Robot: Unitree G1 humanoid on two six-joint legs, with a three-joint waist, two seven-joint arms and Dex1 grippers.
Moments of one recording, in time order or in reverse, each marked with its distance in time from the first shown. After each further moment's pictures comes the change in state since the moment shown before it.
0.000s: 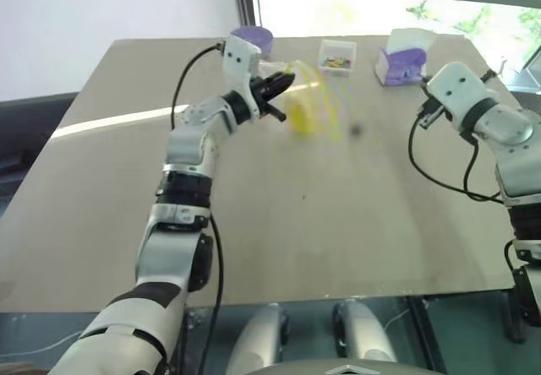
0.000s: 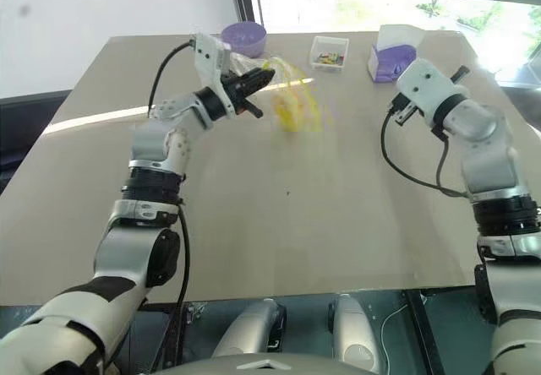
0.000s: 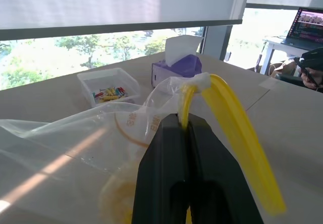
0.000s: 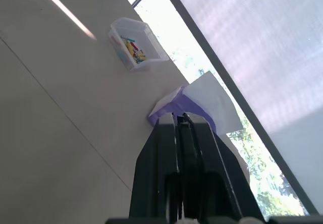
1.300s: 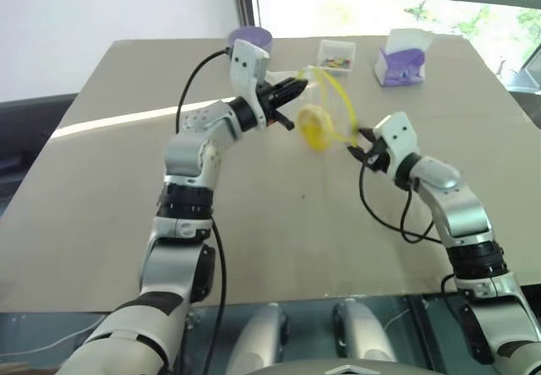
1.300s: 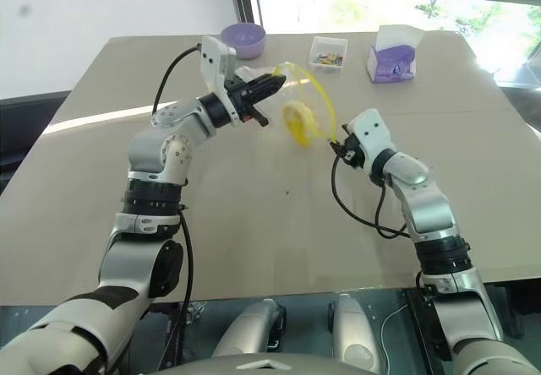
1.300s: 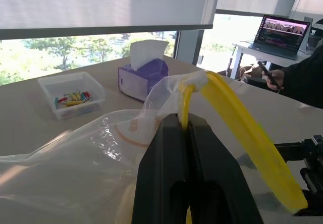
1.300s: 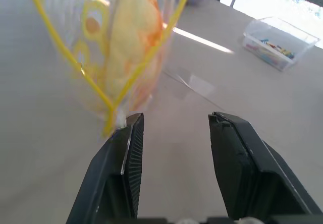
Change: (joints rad) left arm 0.074 -0.005 -0.001 -0.220 -0.046 0.141 -0.032; right arm 0.216 0.335 0.029 -0.206 0.255 0.213 0.042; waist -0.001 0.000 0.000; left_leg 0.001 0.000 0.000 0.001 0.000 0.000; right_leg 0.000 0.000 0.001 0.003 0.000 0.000
